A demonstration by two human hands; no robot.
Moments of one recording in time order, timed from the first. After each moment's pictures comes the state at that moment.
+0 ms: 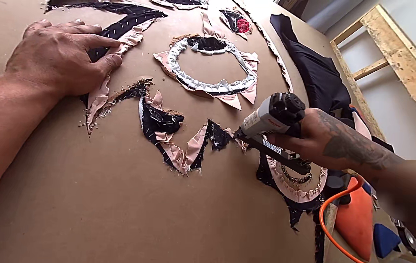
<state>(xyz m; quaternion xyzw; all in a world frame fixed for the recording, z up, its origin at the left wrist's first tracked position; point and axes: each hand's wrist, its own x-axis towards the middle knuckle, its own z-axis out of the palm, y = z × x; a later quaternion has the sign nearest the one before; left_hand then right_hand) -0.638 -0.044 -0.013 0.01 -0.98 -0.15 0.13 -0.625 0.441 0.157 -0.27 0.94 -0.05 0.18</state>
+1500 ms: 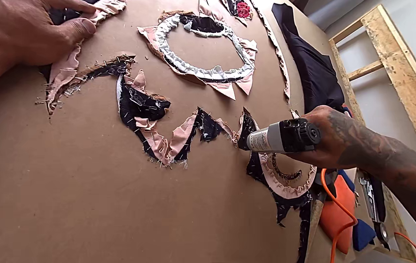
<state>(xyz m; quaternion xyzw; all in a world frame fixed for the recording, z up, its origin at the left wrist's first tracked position) -0.635 -0.030 -0.016 0.07 -0.95 -0.28 0.11 -0.646 0.486 0.154 -0.51 0.85 -0.03 0.14</state>
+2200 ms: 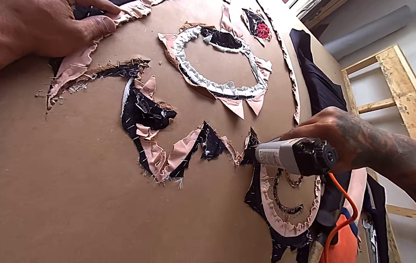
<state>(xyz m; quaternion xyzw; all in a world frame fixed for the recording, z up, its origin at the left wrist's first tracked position) -0.643 -0.041 -0.025 0.04 -0.95 -0.28 0.13 -0.723 0.472 0.160 -0.65 0.75 0.05 0.15</state>
